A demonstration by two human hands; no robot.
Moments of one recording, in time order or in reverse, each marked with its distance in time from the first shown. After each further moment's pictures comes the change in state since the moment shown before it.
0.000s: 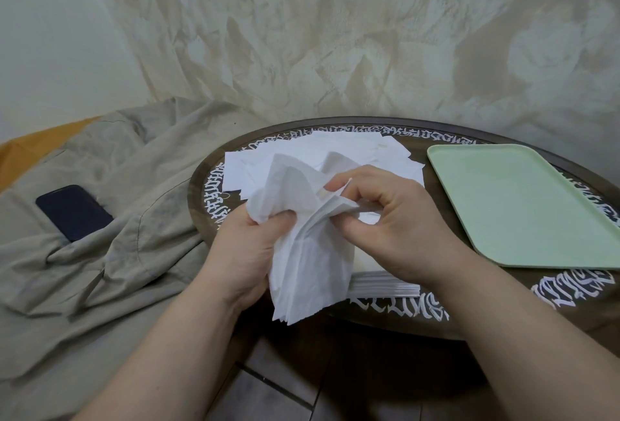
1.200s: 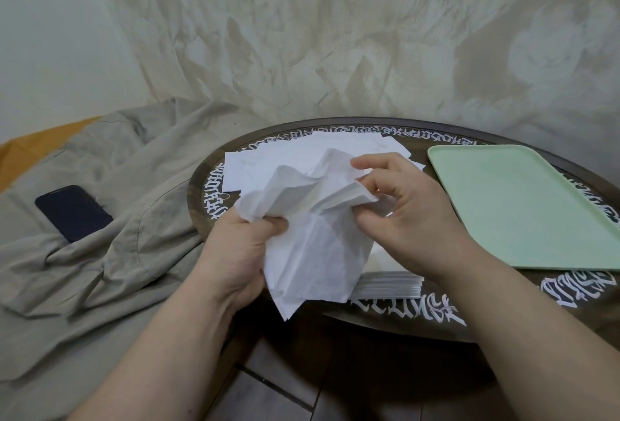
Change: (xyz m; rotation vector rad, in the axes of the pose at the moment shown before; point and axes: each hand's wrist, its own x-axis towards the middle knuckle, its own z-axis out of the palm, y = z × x) left_hand 0.001 0.005 -0.001 -0.071 0.040 -0.010; right_hand 0.000 0.010 -0.011 -0.161 0.052 0.155
